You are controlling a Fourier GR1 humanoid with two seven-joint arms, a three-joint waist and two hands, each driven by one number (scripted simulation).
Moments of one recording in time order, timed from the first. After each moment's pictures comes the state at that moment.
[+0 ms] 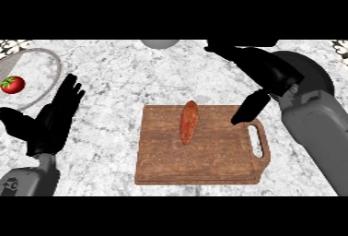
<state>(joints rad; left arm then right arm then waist) -0.15 0.30 -0.05 -1.59 0.24 0.18 0.20 -0.75 -0.46 0.35 -1.44 0.29 0.39 0.28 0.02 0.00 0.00</state>
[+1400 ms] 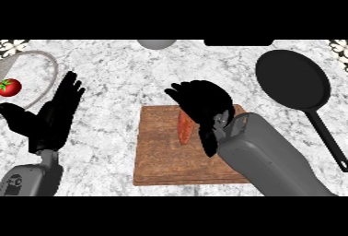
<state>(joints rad) -0.18 0.24 0.00 -1.57 0.18 0.16 0.22 -0.78 -0.18 0.52 -1.50 0.57 0.77 0.60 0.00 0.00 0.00</state>
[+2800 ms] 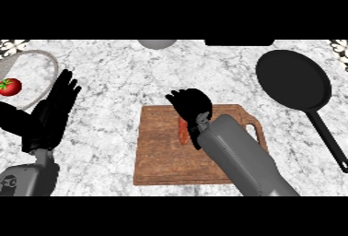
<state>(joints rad) -0.18 0.21 0.07 -1.59 0.15 0.09 0.25 -0.75 -0.01 0.47 -1.08 0.91 0.59 0.36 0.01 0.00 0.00</state>
